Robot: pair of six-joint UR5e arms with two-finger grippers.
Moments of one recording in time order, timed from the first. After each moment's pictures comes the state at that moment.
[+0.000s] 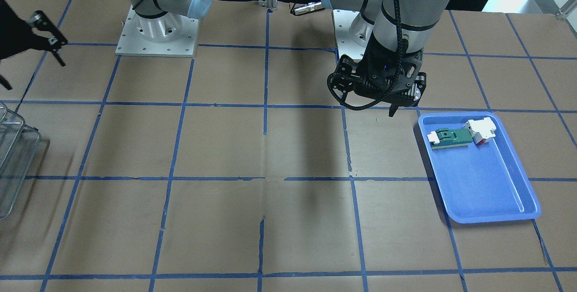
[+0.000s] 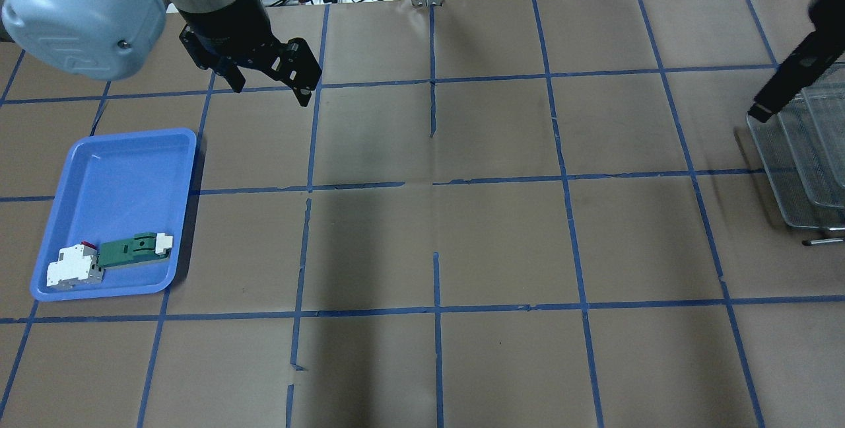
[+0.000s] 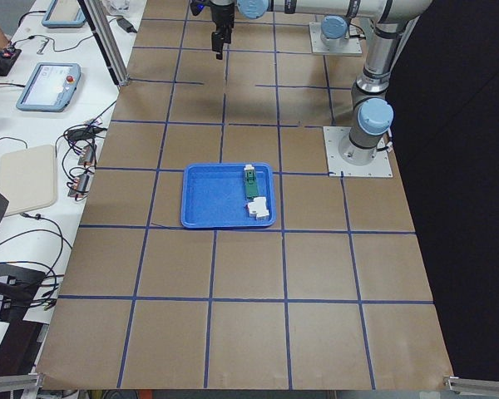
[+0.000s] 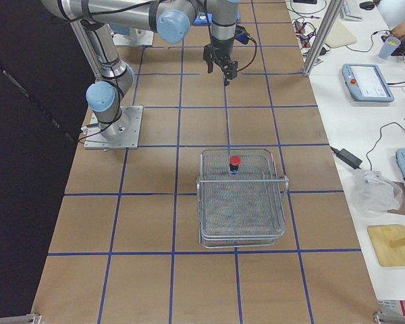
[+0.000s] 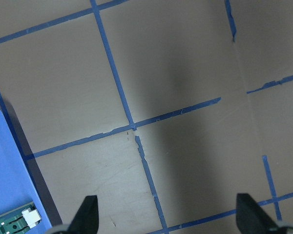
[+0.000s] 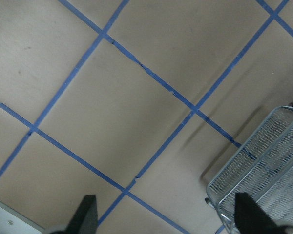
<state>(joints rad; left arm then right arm) -1.66 -1.69 -1.48 -1.52 1.58 0.19 1.33 -1.63 1.59 -1.54 -1.64 -0.87</state>
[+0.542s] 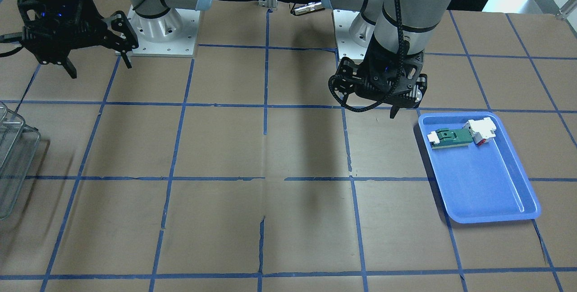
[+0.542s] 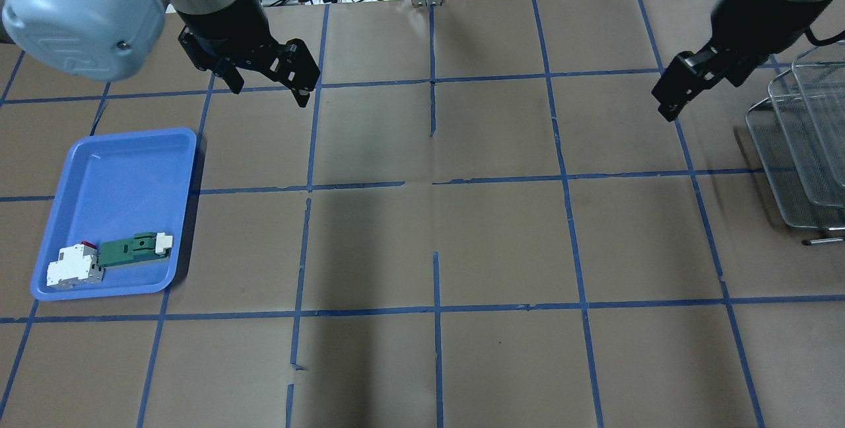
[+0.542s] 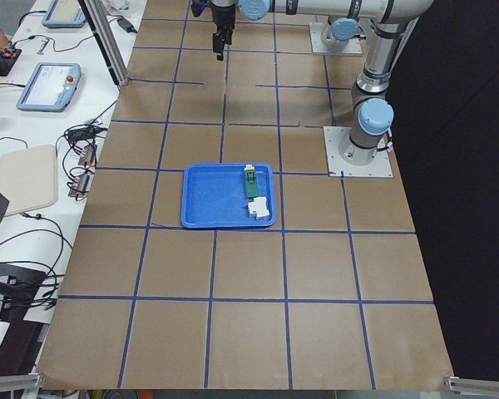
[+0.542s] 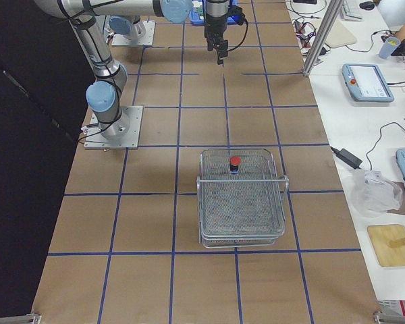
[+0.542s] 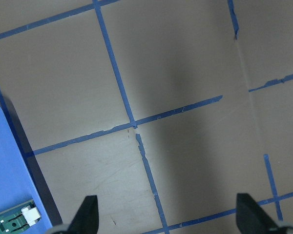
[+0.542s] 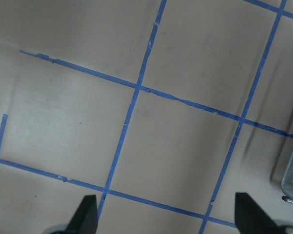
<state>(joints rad) -1.66 -1.69 -1.48 -1.50 1.58 0.18 1.49 -1.63 1.57 -1.57 -1.58 -0.35</state>
